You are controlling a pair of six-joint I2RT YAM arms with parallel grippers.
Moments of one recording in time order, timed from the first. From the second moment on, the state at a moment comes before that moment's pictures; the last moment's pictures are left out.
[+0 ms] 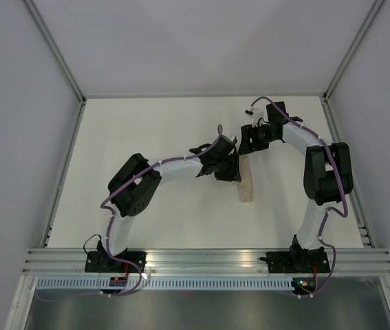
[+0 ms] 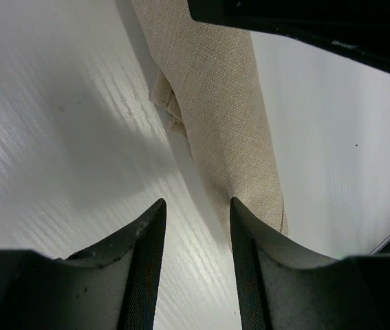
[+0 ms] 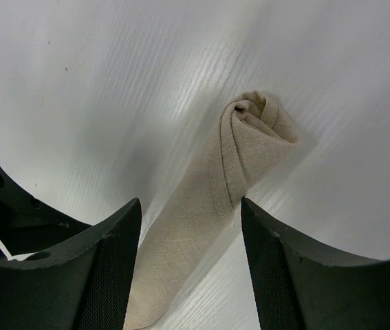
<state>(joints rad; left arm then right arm) -0.86 2.08 1.45 -0.24 0.13 -0.69 0.13 1.94 1.39 -0.53 -0.57 -0.12</state>
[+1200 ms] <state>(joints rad) -0.59 1.36 1.23 -0.34 0.16 -0.45 -0.27 1.47 1.40 -0.70 -0.75 -0.17</state>
